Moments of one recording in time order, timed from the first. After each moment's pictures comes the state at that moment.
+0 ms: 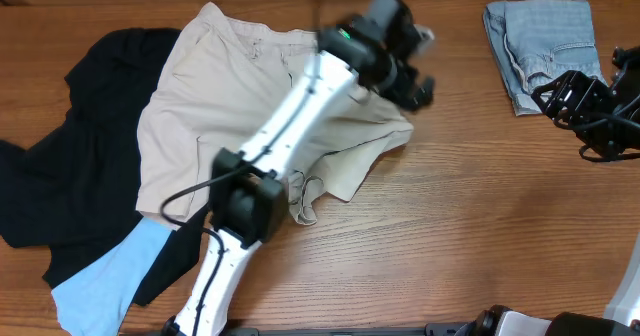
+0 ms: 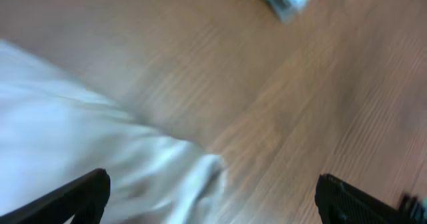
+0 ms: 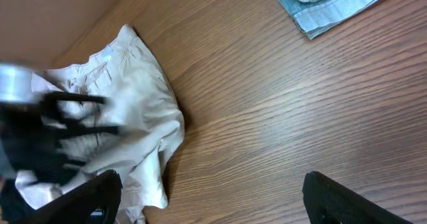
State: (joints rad) left arm -0.55 2.41 2.50 -1.12 0.45 -0.06; right arm -0.43 1.46 1.61 -1.25 -0.46 0.15
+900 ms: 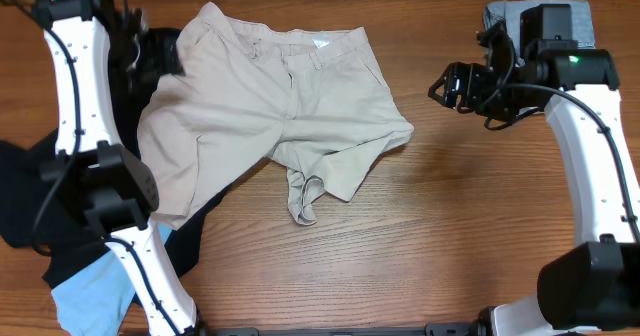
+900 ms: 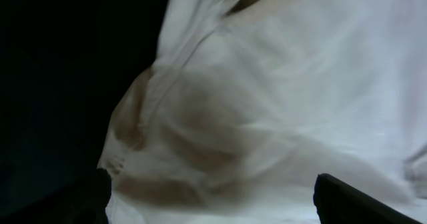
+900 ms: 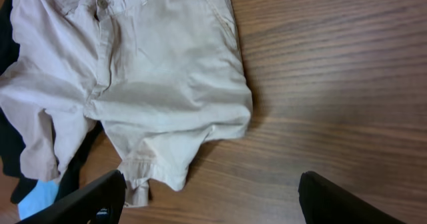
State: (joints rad) left arm 0.25 2.32 2.33 -1.48 0.19 -0.04; right arm -0.02 1.71 1.61 -1.09 -0.45 0.13
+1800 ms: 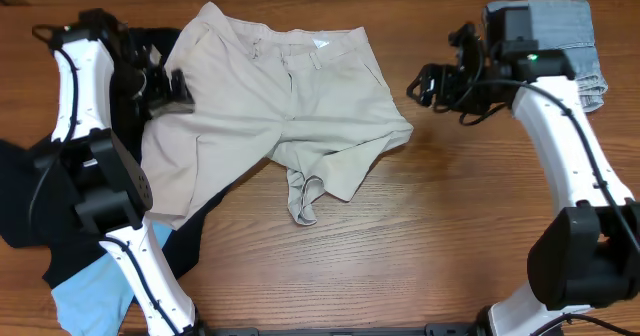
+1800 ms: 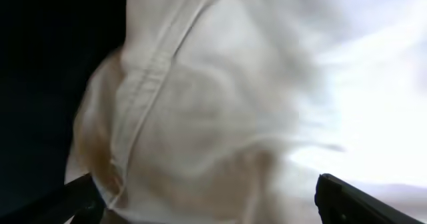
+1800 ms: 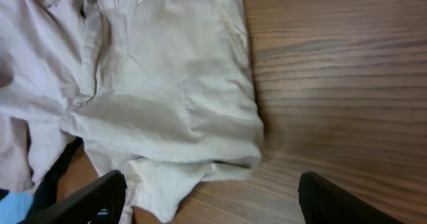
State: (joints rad) left arm 0.28 2.33 2.16 -1.37 0.31 0.03; right arm 0.06 1.79 1.52 -0.90 -0.44 0.14
